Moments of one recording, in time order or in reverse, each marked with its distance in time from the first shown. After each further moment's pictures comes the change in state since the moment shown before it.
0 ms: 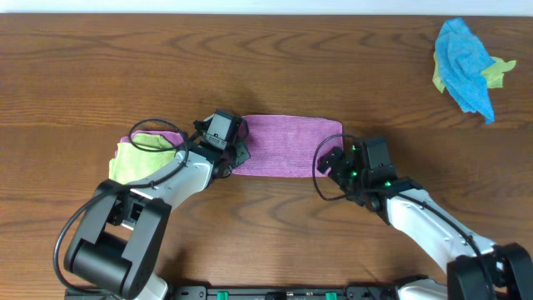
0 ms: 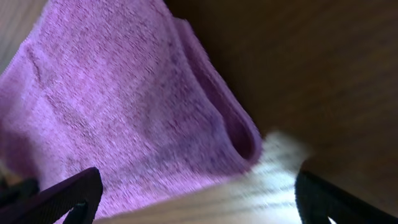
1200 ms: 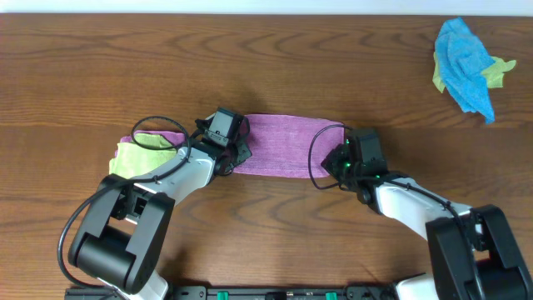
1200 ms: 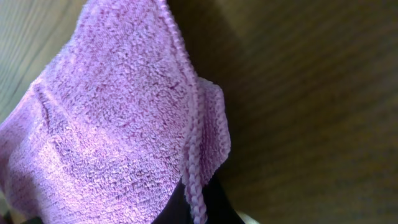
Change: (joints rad) left arm 0.000 0.031 0.027 -0.014 0.014 0.000; right arm 0.000 0.171 0.013 0.228 0.030 0.006
